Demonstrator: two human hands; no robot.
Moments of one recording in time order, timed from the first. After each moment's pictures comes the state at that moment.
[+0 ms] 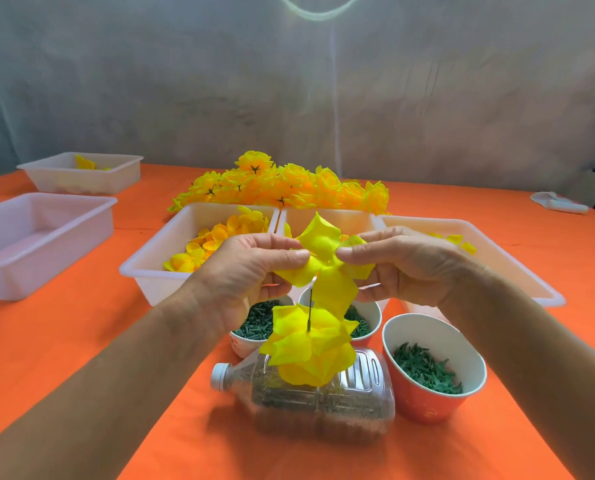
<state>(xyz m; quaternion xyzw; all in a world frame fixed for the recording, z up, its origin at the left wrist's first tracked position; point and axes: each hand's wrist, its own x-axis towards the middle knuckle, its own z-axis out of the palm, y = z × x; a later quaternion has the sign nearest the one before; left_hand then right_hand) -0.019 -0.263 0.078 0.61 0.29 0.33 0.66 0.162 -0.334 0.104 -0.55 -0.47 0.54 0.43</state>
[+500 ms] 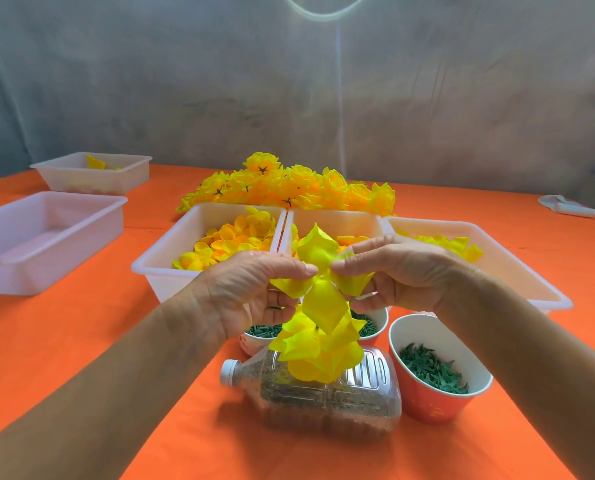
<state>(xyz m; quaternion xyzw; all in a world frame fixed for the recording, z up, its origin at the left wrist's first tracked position) -0.030 -0.260 0.072 0.58 0.32 0.24 0.71 0.148 -0.332 0.102 -0.57 -0.47 0.54 0.40</state>
